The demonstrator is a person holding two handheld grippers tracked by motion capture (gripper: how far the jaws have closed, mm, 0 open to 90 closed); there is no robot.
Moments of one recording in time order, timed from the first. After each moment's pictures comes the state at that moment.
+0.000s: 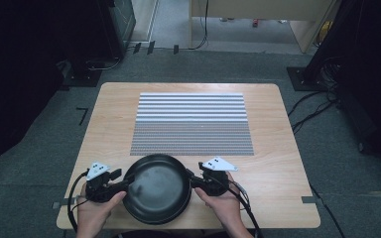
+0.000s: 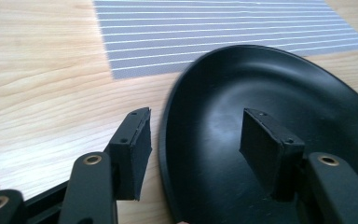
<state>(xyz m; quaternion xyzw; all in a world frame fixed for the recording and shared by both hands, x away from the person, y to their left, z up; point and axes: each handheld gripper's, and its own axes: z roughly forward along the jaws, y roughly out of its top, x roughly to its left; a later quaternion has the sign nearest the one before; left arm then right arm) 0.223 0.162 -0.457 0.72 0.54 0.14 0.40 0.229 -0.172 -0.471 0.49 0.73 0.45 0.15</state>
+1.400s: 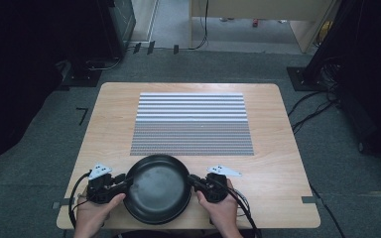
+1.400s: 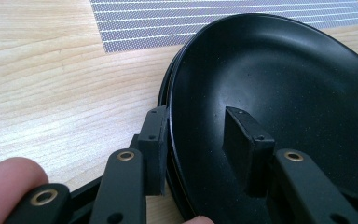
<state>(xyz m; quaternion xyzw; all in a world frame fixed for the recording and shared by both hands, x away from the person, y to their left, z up) 0.224 0.160 -0.468 0.74 0.54 0.11 0.38 0.218 -0.175 -0.497 0.56 0.67 0.48 0.03</state>
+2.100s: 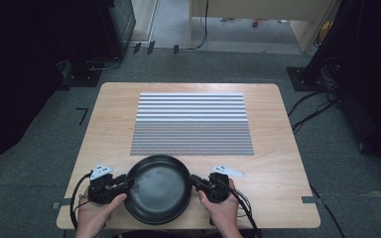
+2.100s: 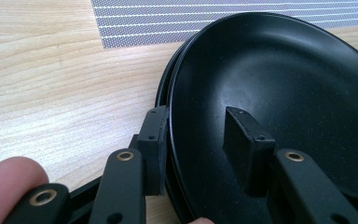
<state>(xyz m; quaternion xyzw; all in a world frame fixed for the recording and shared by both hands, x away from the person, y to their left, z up) 0.223 0.156 -0.468 0.74 0.54 0.11 0.38 0.218 -0.180 -0.497 0.58 0.65 0.49 0.00</state>
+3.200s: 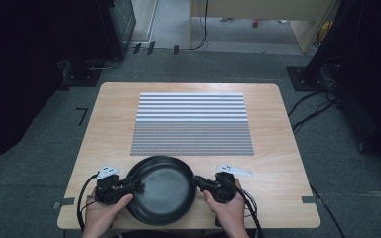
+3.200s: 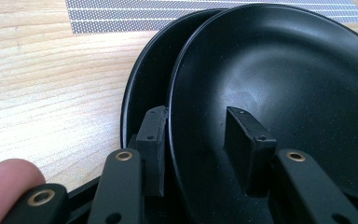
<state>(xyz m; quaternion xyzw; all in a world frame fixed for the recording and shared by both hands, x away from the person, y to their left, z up) 0.225 0.143 -0.479 0.74 0.55 0.08 0.38 0.214 -0.195 -0.487 0.58 0.65 0.49 -0.02</state>
